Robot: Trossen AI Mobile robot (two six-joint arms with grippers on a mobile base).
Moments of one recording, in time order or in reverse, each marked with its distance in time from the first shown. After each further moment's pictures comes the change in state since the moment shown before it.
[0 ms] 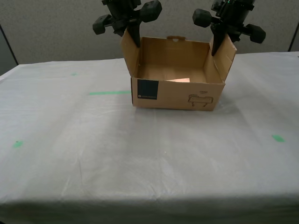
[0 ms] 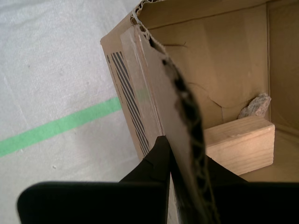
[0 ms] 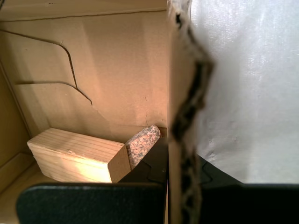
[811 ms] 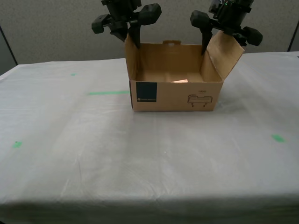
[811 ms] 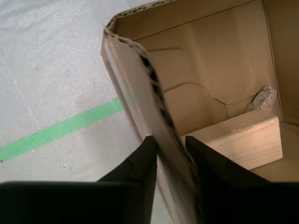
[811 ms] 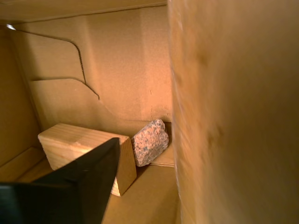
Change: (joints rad) arm 0 0.002 0.004 -0.003 0.002 -0.011 -0.001; arm 1 0.001 0.001 0.000 -0.015 -0.048 0.040
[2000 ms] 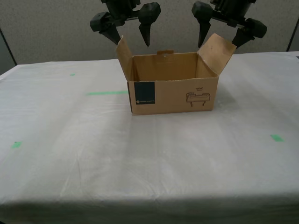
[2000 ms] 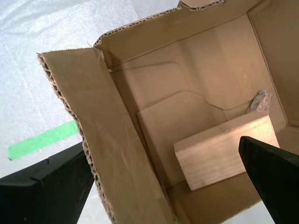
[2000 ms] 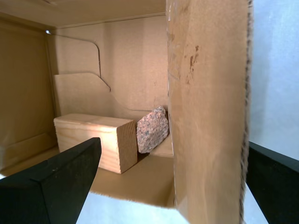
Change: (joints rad) arm 0 -0.001 -0.062 0.000 -0.045 -0.003 -0.045; arm 1 0.001 -0.010 0.000 -0.003 -0.037 -0.001
